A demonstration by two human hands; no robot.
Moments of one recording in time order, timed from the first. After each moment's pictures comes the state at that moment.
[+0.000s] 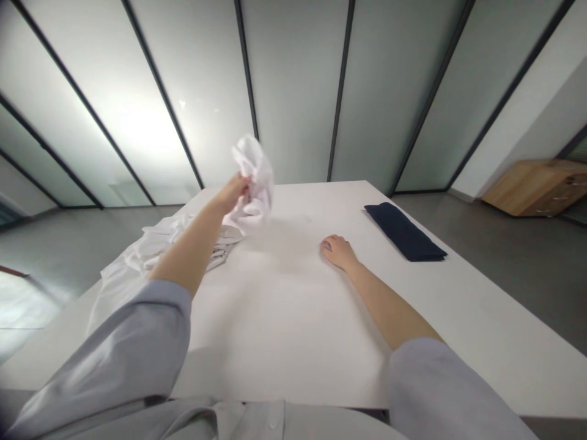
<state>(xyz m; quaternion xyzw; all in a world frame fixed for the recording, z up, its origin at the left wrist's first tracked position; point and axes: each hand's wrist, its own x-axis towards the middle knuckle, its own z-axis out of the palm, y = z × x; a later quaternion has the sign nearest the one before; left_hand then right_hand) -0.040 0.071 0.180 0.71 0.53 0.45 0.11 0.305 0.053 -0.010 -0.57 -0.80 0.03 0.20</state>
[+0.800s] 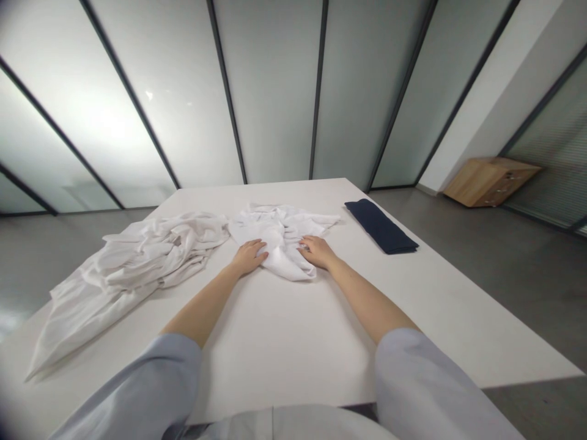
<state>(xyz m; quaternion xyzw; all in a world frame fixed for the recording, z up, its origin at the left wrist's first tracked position) 0.017 0.013 0.013 0.81 0.57 0.12 0.04 0.294 0.040 -0.002 -0.49 -0.85 0.03 0.19</state>
